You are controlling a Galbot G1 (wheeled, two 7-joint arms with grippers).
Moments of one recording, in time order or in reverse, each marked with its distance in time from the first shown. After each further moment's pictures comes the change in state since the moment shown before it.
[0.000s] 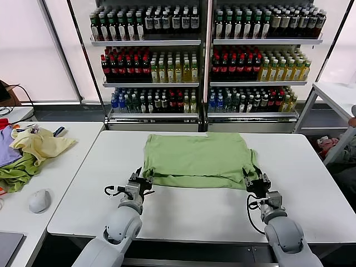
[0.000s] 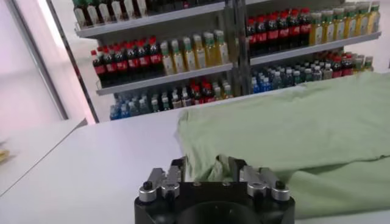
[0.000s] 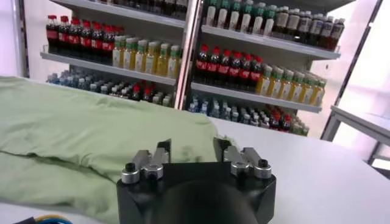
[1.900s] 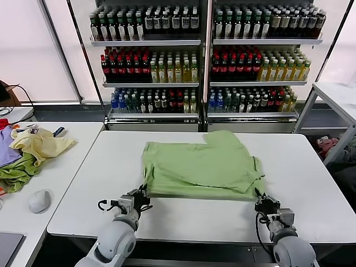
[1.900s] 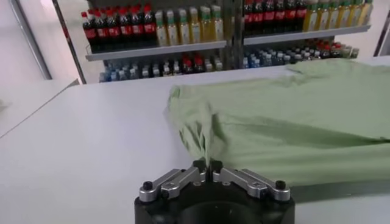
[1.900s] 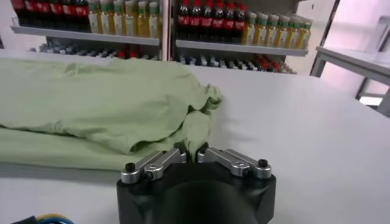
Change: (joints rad) left arm 0.186 0.037 -0.048 -0.178 -0.099 0.053 -0.002; right arm -0.266 0.003 0.100 0.201 0.091 -0.078 0.022
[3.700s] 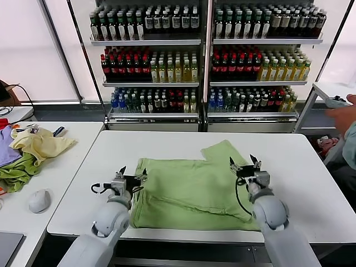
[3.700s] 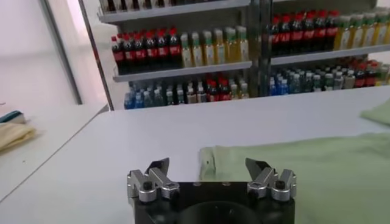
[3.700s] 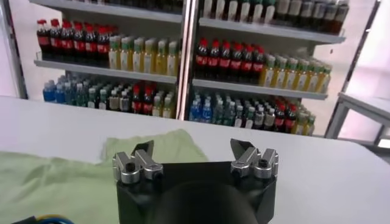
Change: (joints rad) left arm -0.282 0.001 0.031 0.278 -0.048 -0.070 -0.026; right arm 0.642 0.032 -0.299 -0.427 0.009 -0.082 0.058
